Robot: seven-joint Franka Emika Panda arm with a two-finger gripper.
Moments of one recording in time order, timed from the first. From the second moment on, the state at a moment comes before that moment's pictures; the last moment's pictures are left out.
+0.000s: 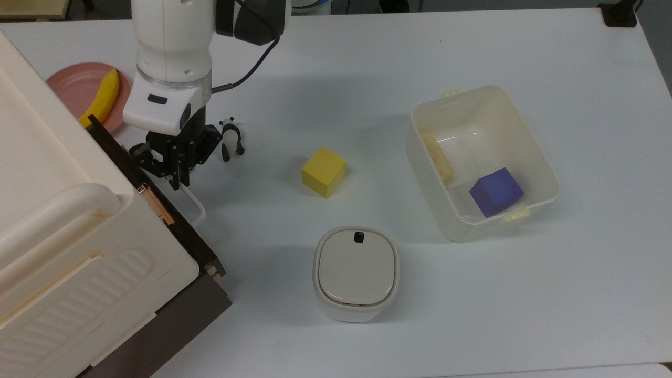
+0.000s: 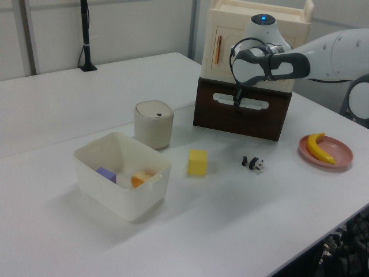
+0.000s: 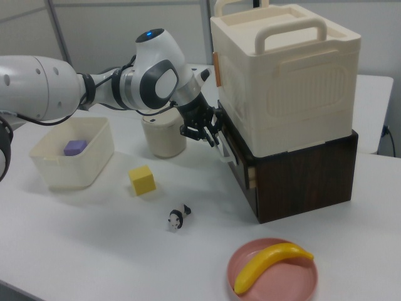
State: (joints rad) arm -0.14 0.38 -0.01 -1.58 -0.21 2.29 -0.66
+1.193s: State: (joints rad) arm -0.10 0.28 0.06 -1.68 -0.22 2.12 -0.63
